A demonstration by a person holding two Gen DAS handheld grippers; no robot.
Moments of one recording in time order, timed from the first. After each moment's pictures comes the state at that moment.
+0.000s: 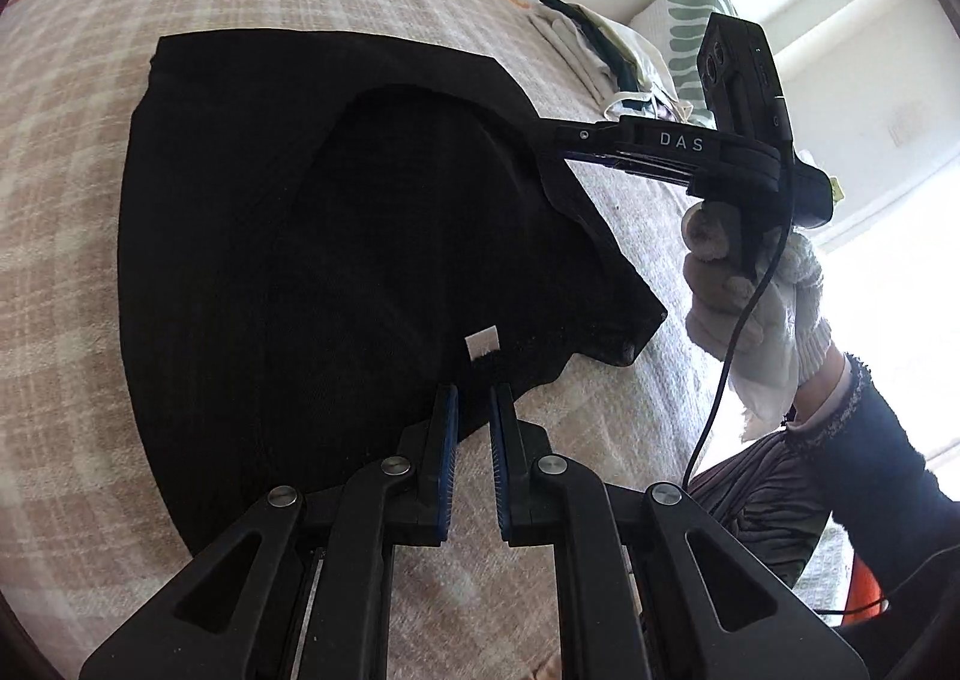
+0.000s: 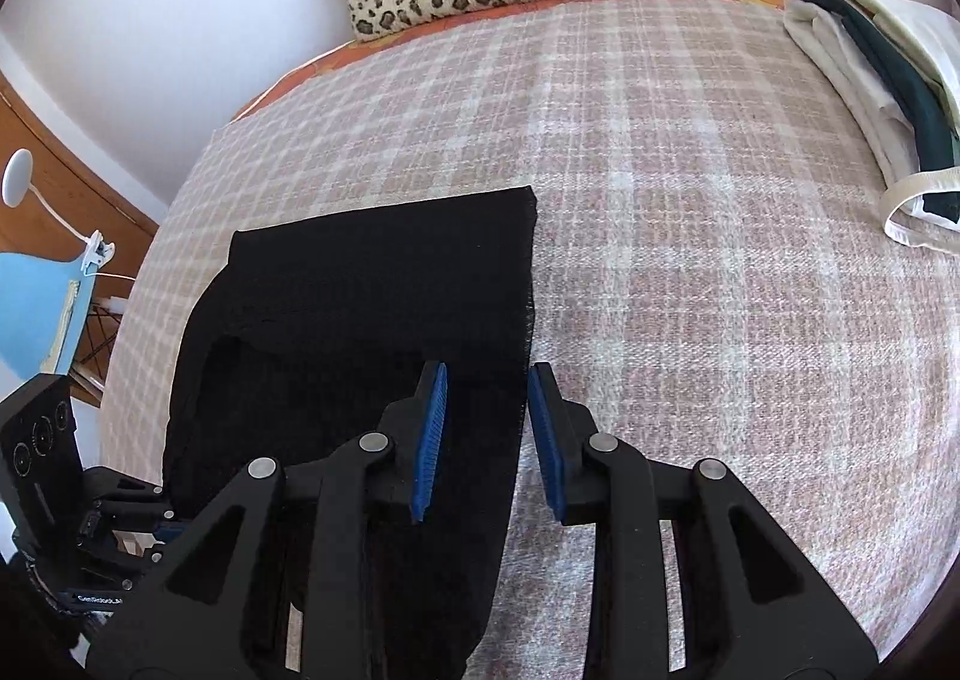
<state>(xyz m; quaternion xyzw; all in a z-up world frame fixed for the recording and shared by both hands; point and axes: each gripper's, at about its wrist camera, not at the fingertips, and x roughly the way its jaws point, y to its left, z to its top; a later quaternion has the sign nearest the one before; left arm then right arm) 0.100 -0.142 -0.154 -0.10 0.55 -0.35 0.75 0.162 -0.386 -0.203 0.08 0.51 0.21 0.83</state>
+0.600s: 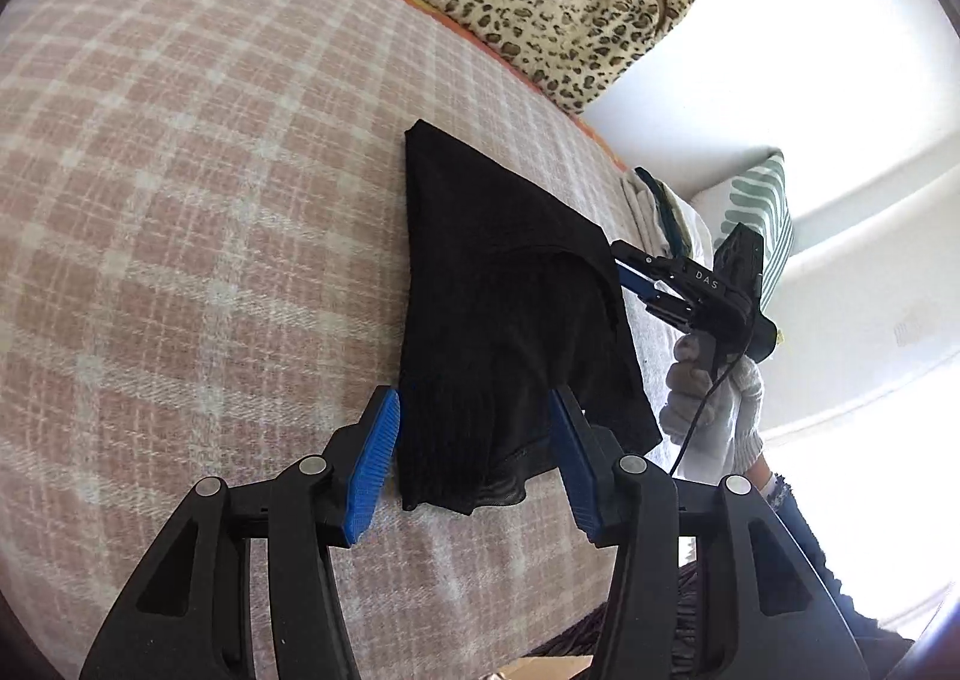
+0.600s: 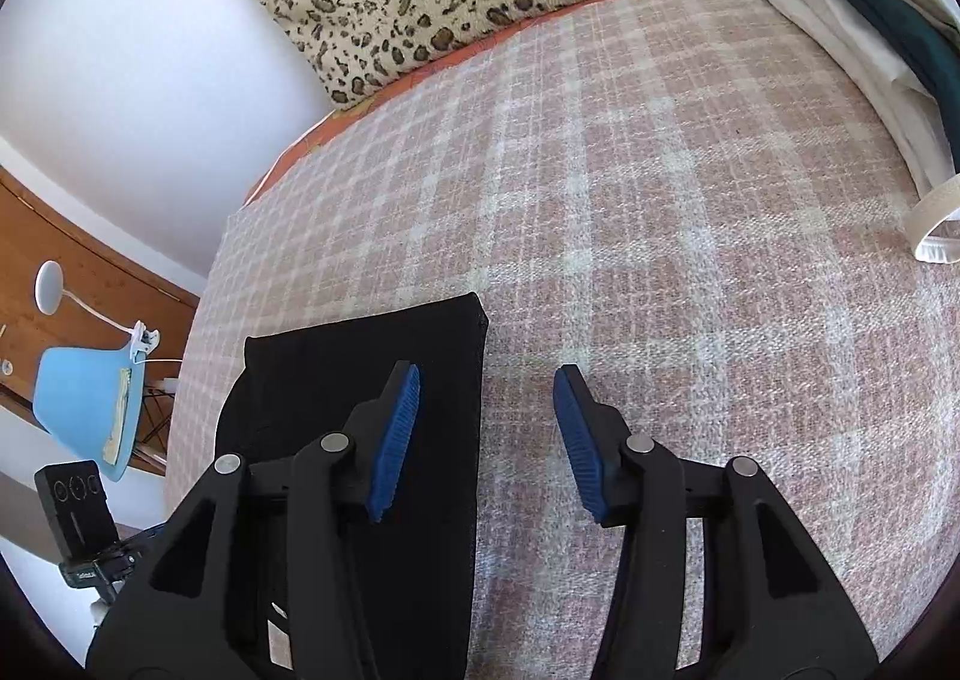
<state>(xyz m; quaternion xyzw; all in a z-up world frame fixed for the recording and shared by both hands) 0.082 -0.024 -0.149 -0.30 0.50 -0.24 0.78 0.209 -0.406 -0.211 0.17 0.49 0.22 0.83</state>
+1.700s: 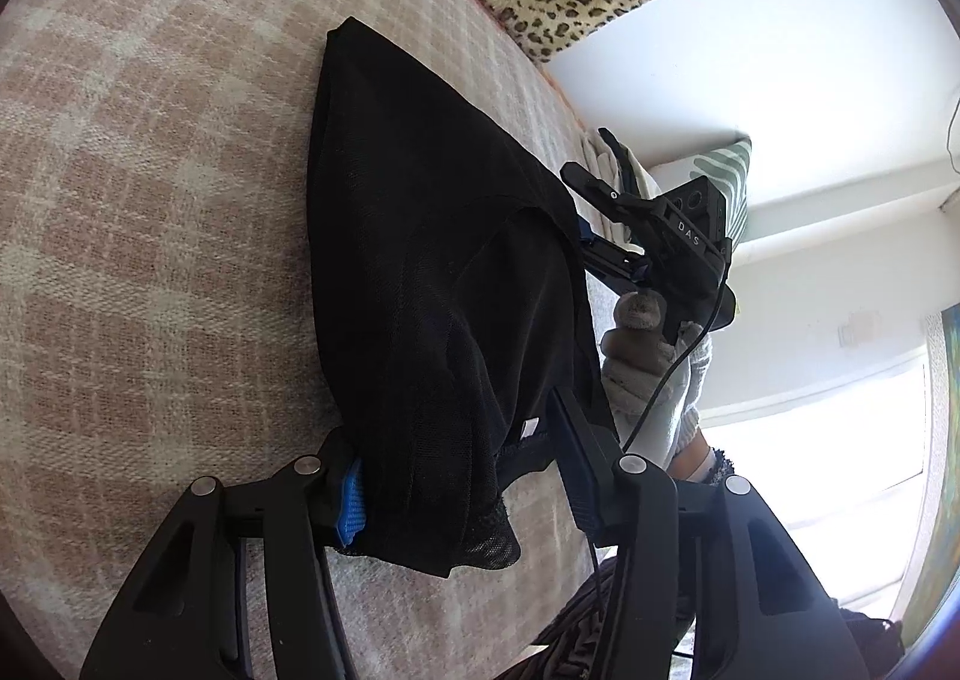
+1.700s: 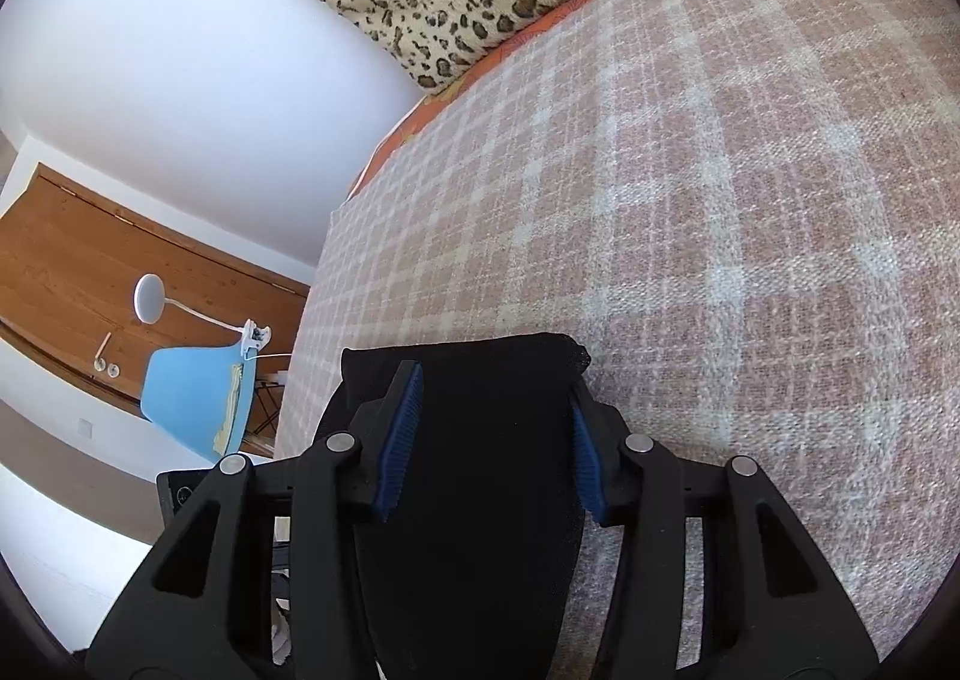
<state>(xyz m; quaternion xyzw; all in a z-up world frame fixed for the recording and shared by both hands) 0.102 -0.069 -0.177 -0.34 0.53 -0.30 0.72 0.235 -0.389 -0.229 0.25 0.49 0.35 0.75</state>
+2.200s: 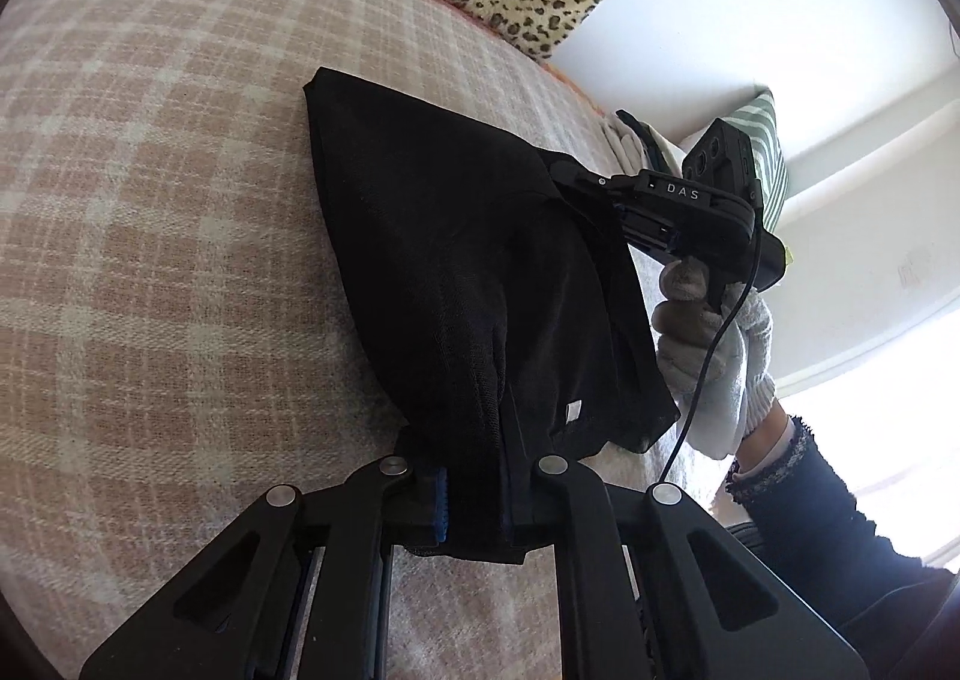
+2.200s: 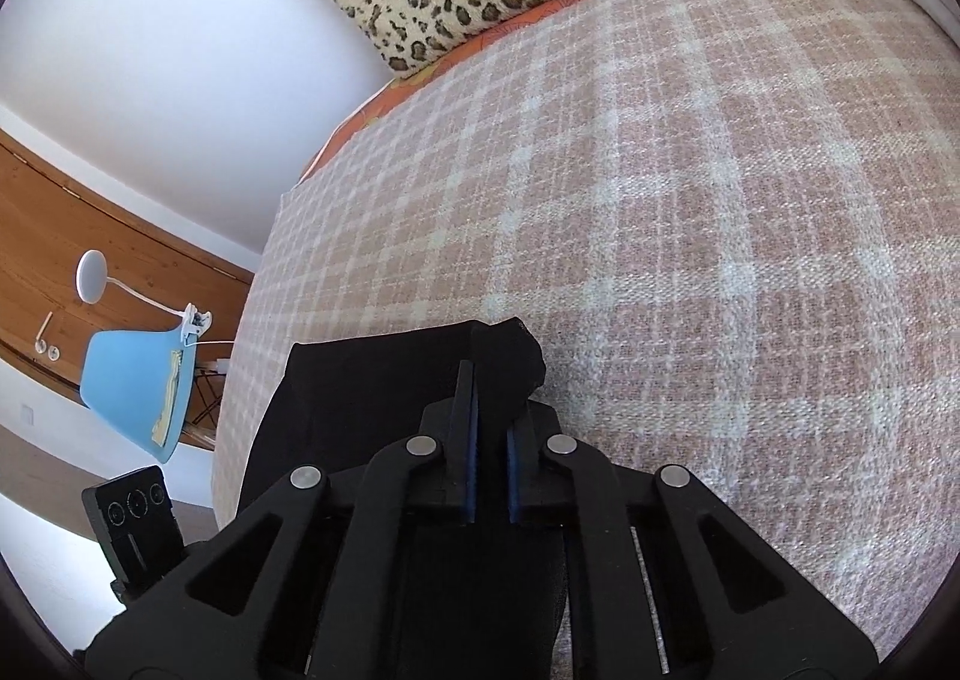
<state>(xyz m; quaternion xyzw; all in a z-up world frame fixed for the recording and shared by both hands) 0.091 -0.080 -0.159 -0.23 0.51 -0.27 0.78 0.230 -0.370 -0.216 0.19 0.50 0.30 0.79</state>
